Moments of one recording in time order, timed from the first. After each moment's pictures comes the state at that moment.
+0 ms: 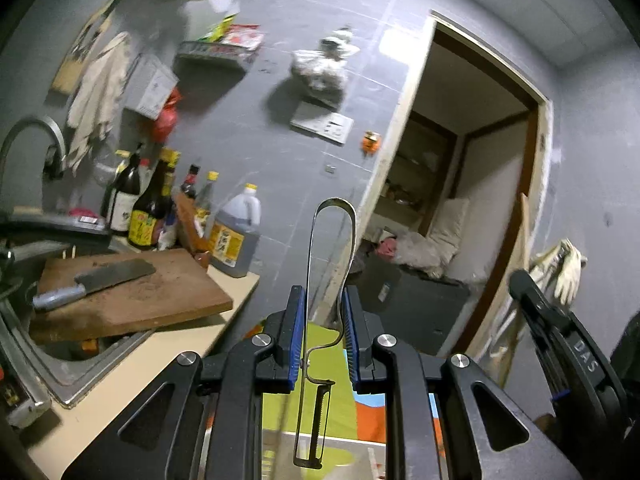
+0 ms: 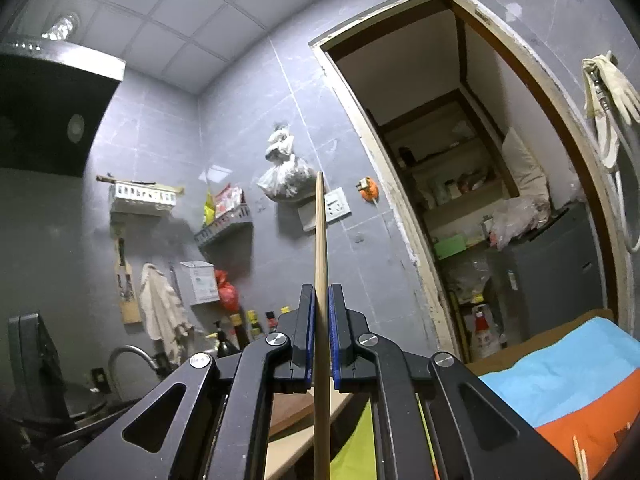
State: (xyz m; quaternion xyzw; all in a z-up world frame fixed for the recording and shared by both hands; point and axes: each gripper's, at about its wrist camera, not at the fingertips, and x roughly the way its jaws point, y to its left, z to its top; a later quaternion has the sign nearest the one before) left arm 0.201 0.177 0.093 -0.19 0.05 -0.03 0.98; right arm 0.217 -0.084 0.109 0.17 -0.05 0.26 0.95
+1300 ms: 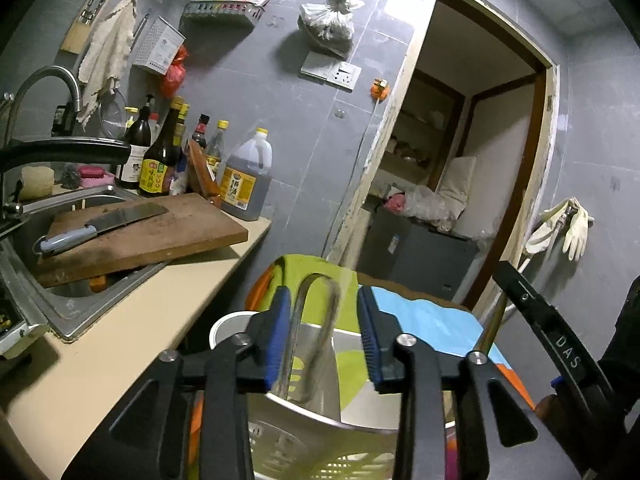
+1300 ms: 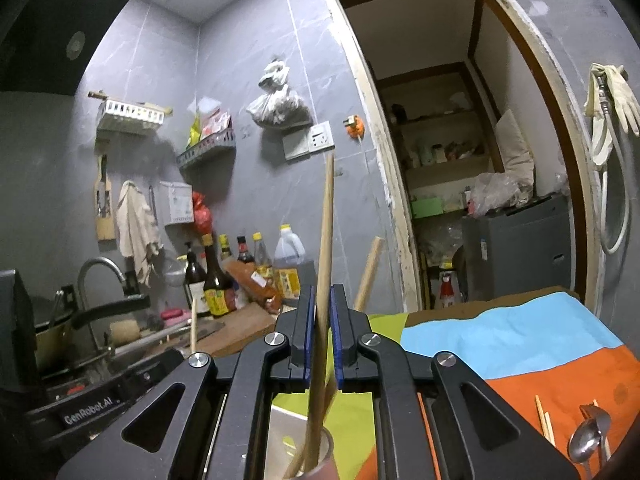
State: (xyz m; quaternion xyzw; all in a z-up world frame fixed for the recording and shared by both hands) left arm 0.180 0.158 0.040 -0.17 0.12 -0.03 0.98; right arm 0.209 -0.075 0.061 0.07 0.04 0.24 0.97
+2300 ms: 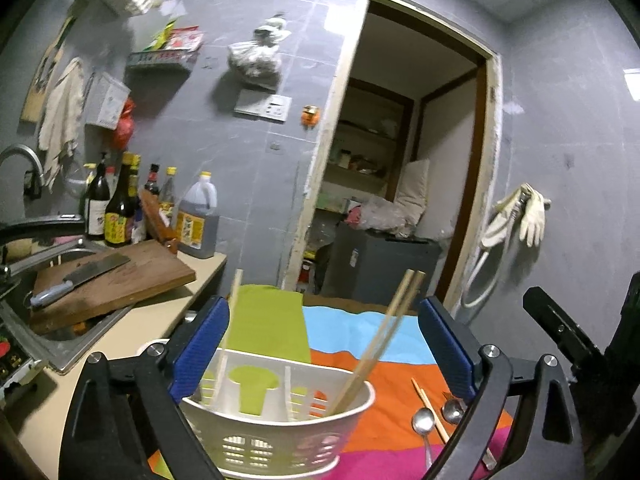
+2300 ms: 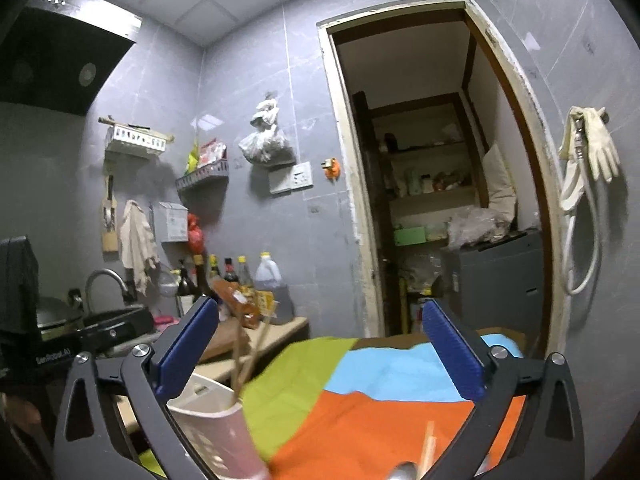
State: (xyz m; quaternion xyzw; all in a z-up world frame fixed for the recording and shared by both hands) left arm 0.142 0.080 0.096 -0.10 0.08 -0.09 0.99; right arm 0.158 -0.189 0.104 0.05 0.00 0.22 0.97
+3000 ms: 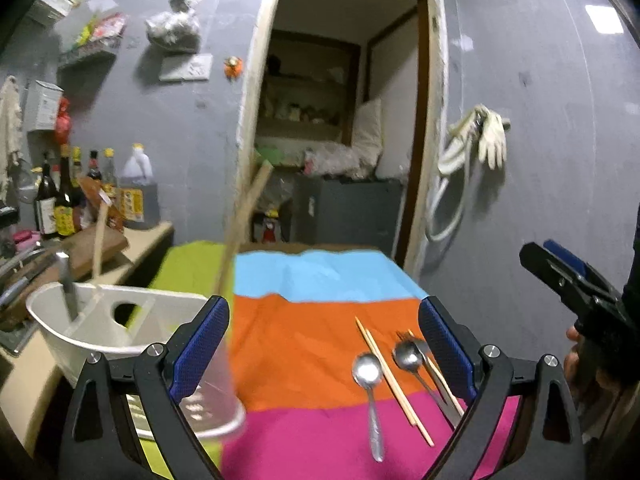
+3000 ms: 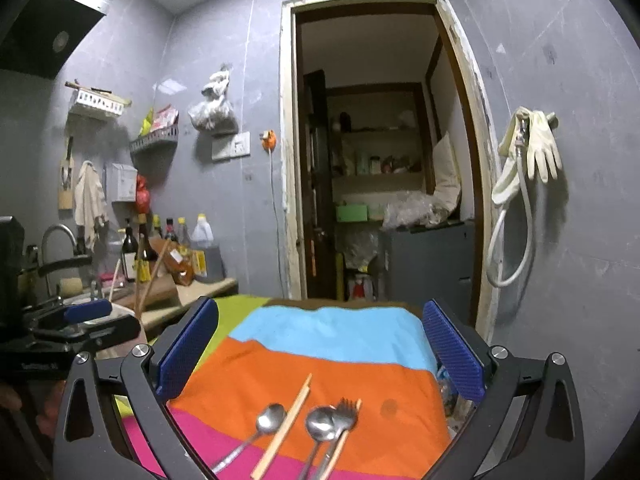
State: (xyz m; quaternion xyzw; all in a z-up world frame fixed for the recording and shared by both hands) left arm 0.158 -0.038 0.044 -0.03 0.16 -0.15 0.98; right arm 0.144 -0.281 0.076 0.00 0.05 0.14 0.99
